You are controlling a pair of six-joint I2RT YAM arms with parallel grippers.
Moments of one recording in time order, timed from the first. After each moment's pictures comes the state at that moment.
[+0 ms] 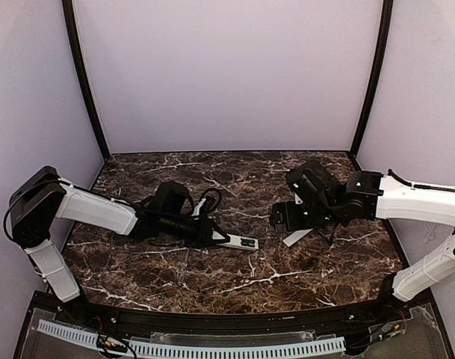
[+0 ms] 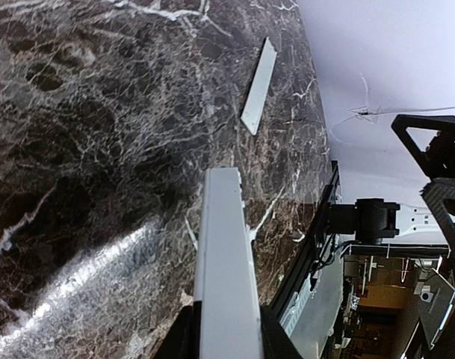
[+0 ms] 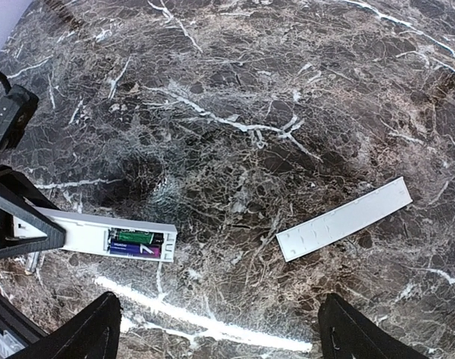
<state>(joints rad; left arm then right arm) -0.80 1.70 0.83 0.22 0.57 -0.87 1.00 1.32 1.05 -0.68 0.32 0.69</state>
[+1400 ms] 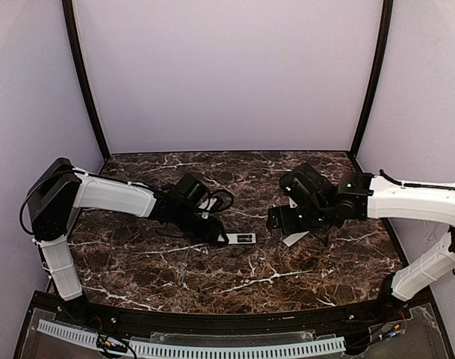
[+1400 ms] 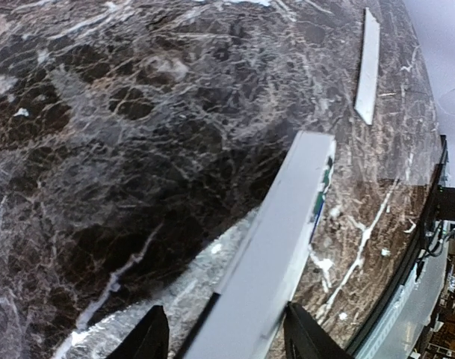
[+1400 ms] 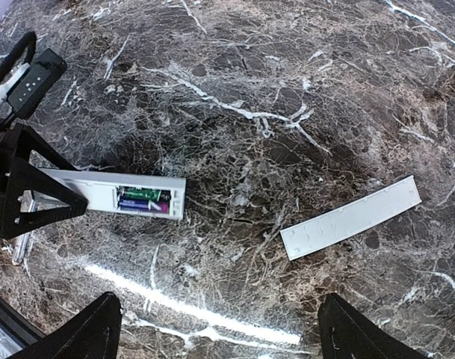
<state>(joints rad) -0.81 1.85 1.12 -0.27 0.37 -0.53 1.00 1.38 1.05 -0.68 0.29 0.66</state>
